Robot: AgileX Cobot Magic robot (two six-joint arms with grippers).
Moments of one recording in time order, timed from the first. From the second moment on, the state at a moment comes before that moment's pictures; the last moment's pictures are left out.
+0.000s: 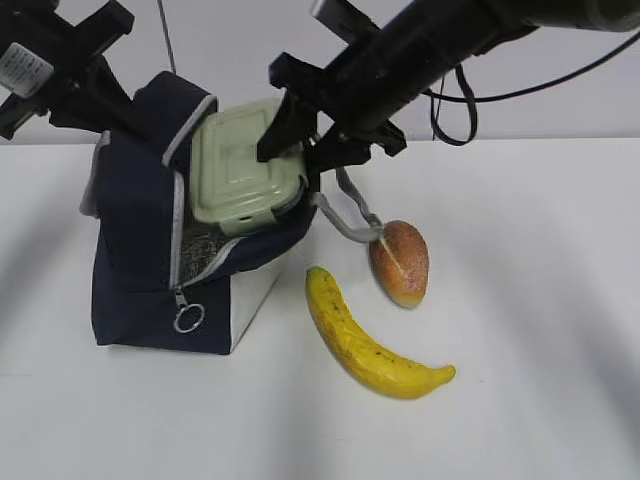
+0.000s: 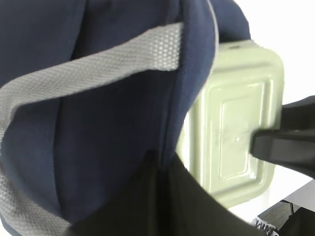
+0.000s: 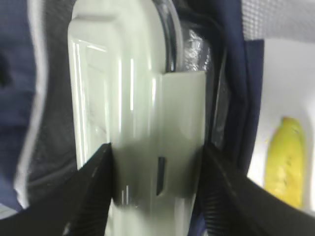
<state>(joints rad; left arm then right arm) -0.07 1.74 -1.51 -0.65 1.11 0.13 0.32 2.03 -1.74 0.75 1.01 -0.23</state>
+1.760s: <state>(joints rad) -0.07 1.74 -1.51 -0.59 1.08 0.13 0.50 2.23 -2.44 0.12 1.25 0.03</state>
